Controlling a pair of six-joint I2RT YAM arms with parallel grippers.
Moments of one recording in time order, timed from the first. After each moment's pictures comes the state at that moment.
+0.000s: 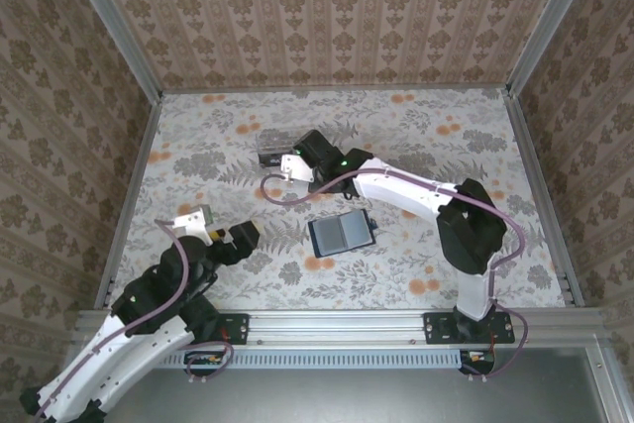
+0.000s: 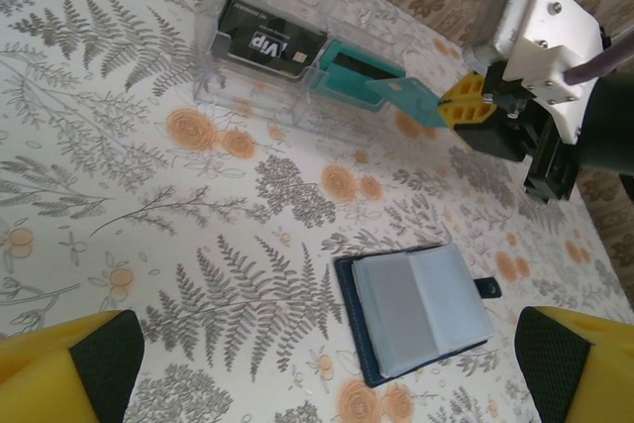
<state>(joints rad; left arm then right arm) -0.83 0.21 0.50 -0.75 -0.30 -0.84 0.80 1.90 1.53 -0.53 0.33 -0.80</state>
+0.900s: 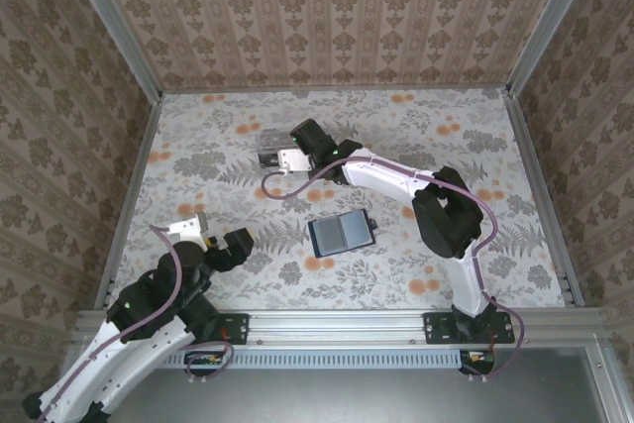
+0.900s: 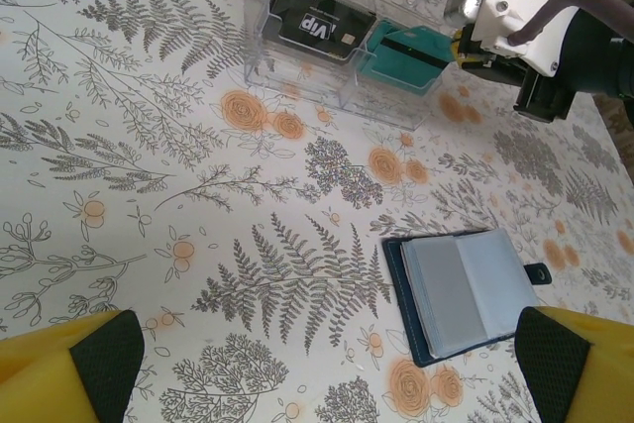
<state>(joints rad) -0.82 0.15 0.50 -0.86 -0.33 -0.83 0.74 2.07 1.66 -0.43 0.37 -1.07</state>
